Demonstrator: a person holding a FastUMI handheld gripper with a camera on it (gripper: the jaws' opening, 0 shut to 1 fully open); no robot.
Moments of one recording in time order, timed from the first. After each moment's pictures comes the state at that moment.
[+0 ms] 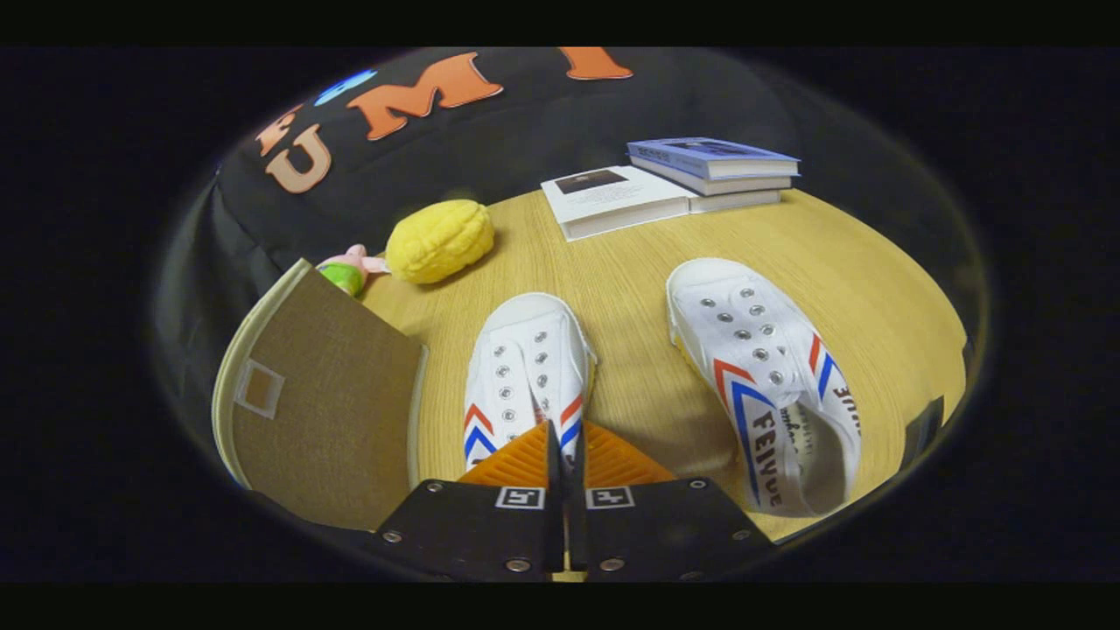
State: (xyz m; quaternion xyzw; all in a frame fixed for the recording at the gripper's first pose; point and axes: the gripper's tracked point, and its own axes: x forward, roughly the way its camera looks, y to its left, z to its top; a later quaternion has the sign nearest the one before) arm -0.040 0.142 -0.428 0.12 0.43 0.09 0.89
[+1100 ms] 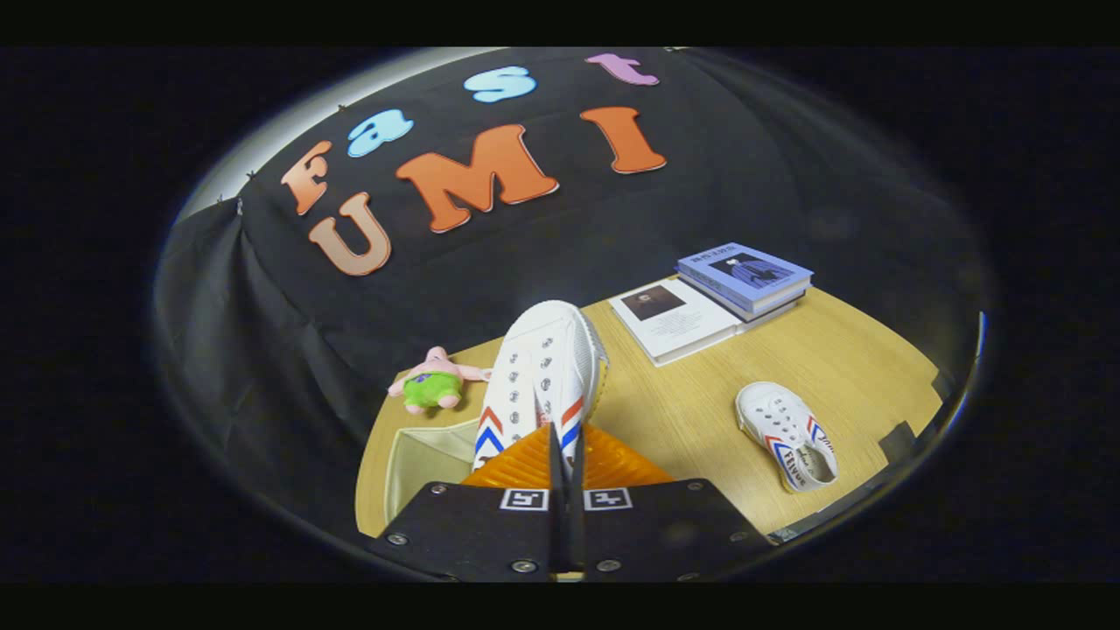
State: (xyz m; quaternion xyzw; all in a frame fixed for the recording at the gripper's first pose) arm -0.033 0.248 -0.205 0.15 0.27 0.10 0.95
